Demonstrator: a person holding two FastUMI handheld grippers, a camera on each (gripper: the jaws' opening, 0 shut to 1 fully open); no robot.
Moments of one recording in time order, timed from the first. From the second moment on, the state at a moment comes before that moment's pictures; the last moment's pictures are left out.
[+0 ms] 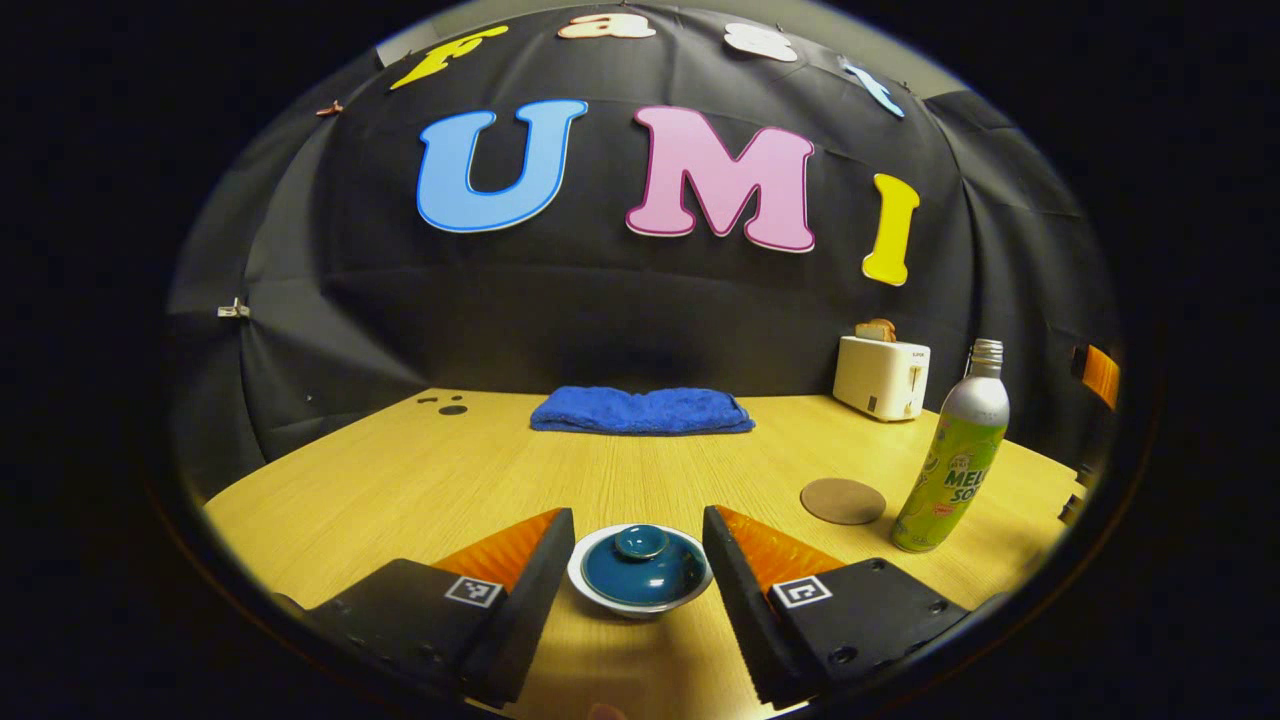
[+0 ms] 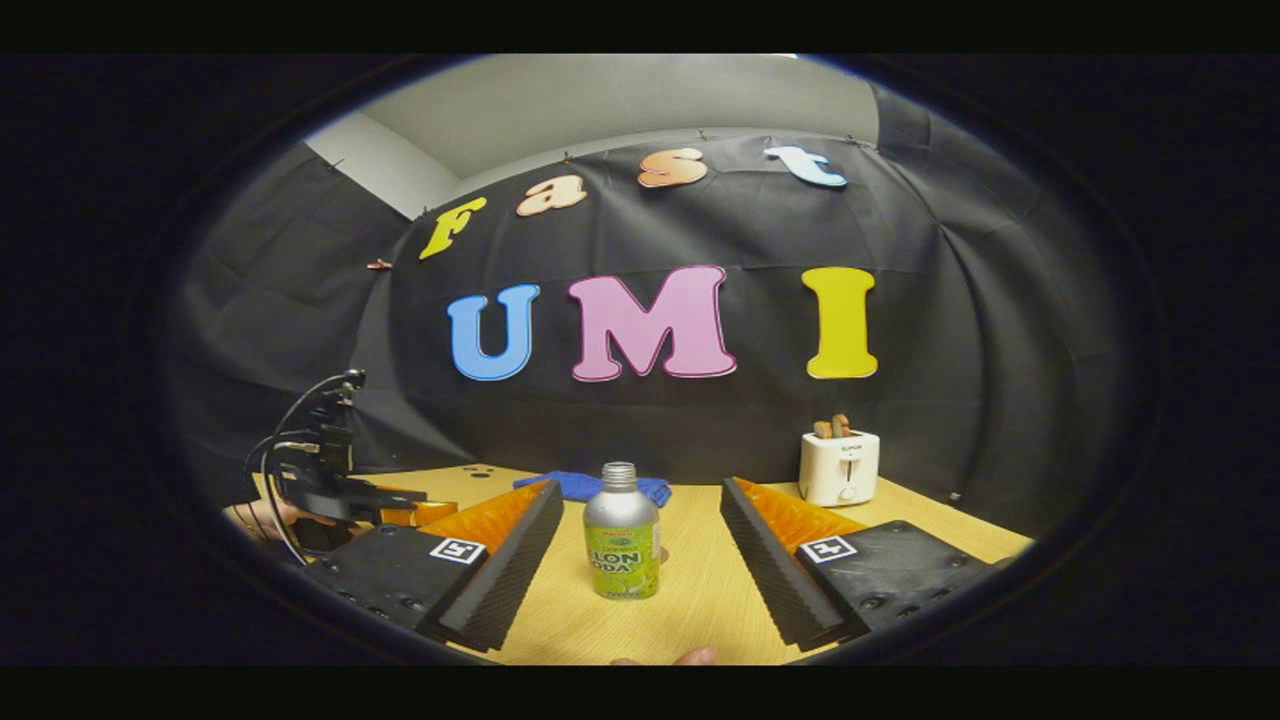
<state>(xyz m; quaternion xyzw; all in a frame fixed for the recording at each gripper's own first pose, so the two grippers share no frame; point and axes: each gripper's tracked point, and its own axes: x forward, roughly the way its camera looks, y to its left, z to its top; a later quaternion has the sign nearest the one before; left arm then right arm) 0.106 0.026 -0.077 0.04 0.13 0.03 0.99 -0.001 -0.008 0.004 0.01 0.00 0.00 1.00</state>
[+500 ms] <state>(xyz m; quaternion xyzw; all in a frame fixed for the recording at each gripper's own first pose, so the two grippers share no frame) 0.116 0.025 -0.084 0.03 0.14 0.04 0.99 -0.002 -0.010 0.005 0.01 0.00 0.00 1.00</state>
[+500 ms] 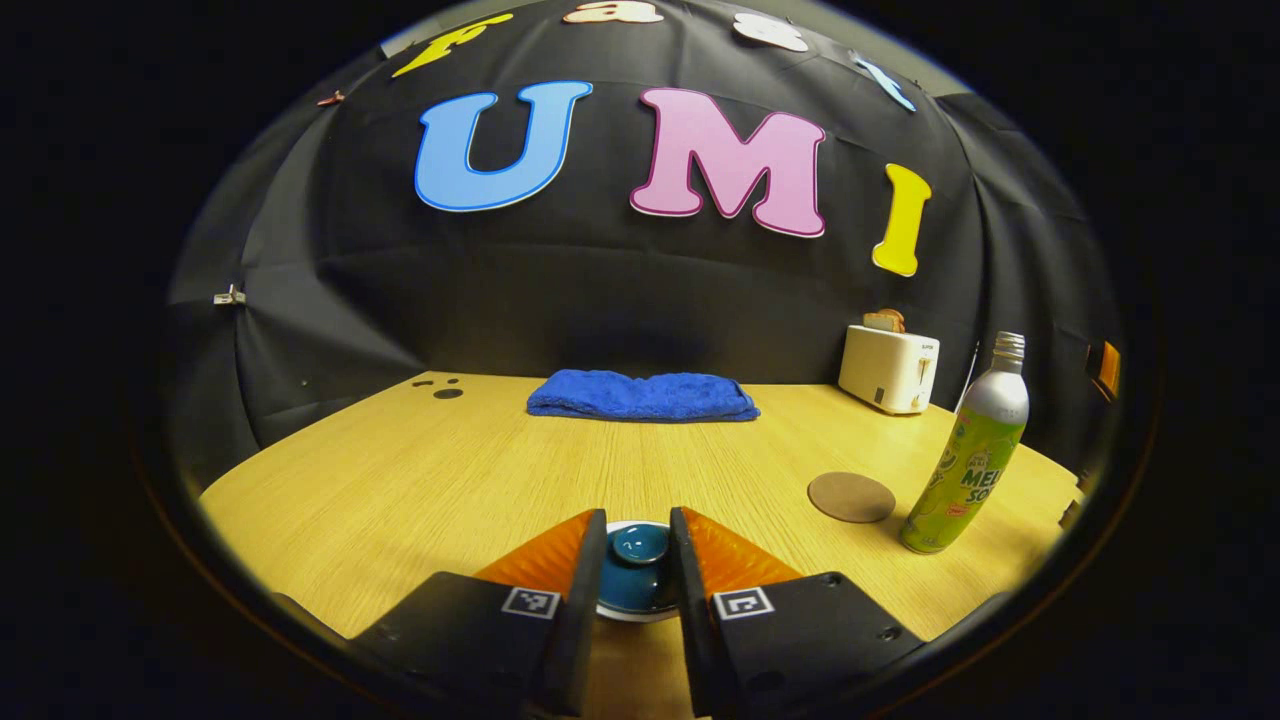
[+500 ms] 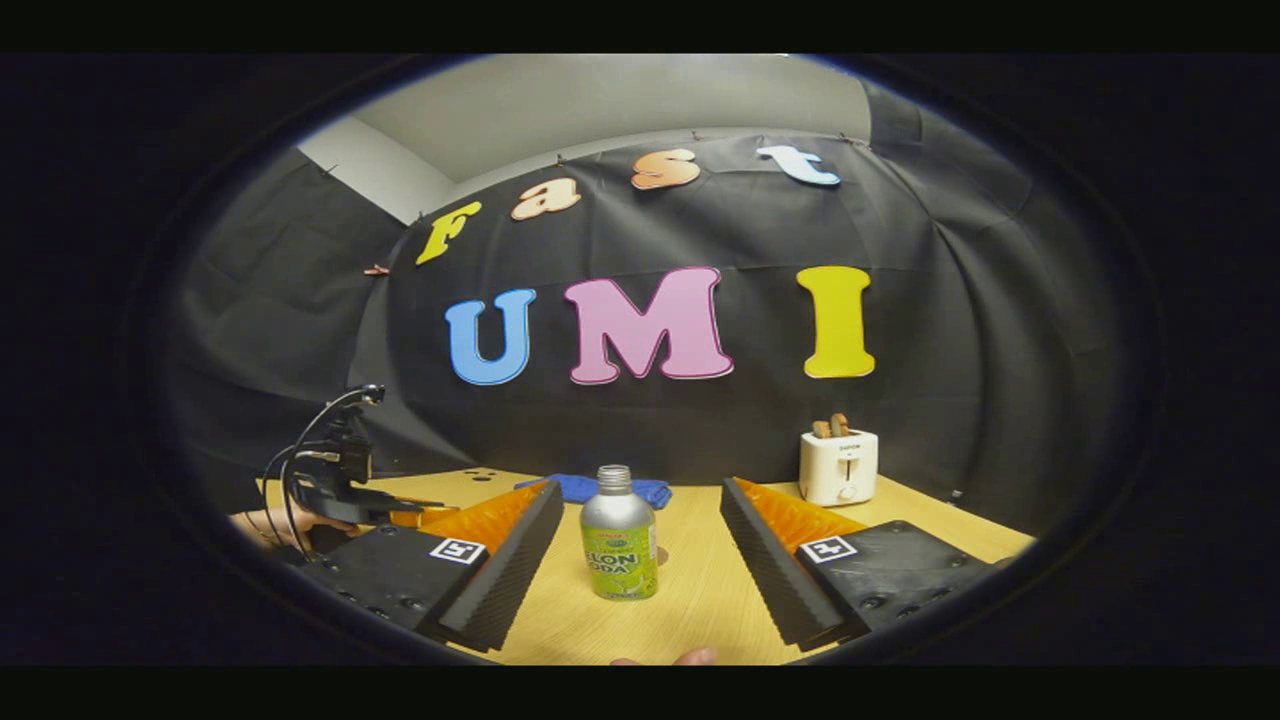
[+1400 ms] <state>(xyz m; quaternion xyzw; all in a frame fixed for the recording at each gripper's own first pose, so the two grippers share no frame) 0.030 0.045 -0.009 -0.03 0.02 0.04 1.00 0.019 0.010 -0.063 0.03 0.08 0.01 1.00</state>
